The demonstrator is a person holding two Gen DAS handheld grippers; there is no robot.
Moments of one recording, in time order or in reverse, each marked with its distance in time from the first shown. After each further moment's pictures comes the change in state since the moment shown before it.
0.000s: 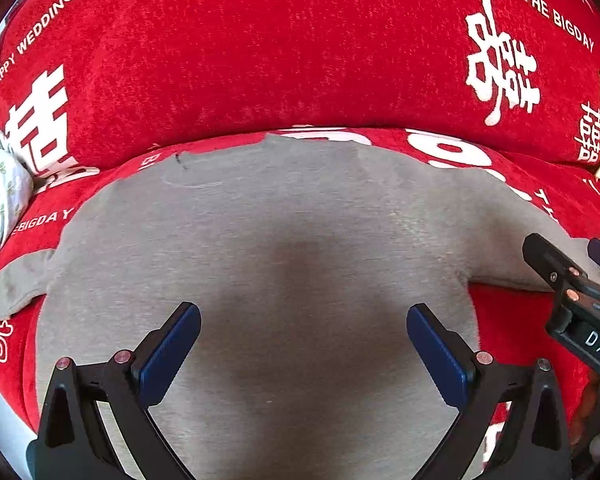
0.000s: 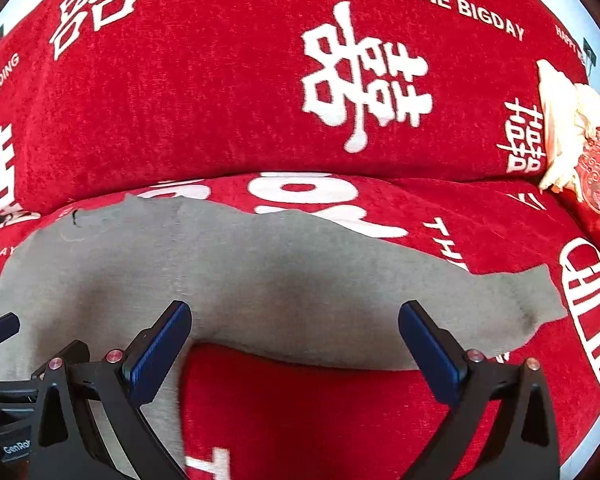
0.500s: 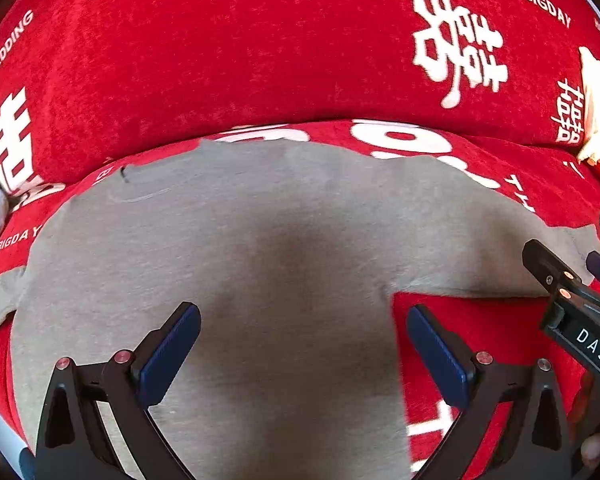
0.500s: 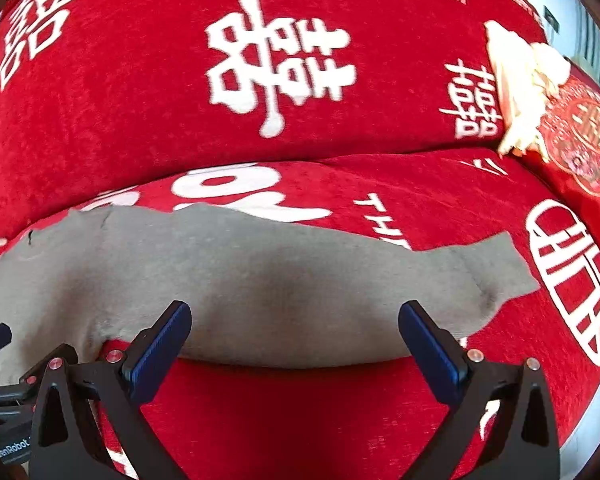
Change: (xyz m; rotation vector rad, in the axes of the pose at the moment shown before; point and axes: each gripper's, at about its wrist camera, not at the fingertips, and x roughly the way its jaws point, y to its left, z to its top) left arm 0.010 -0.065 0.013 0.058 0.017 -0.053; right arm 0.008 -0.069 -0.005 0.122 0.022 -0.091
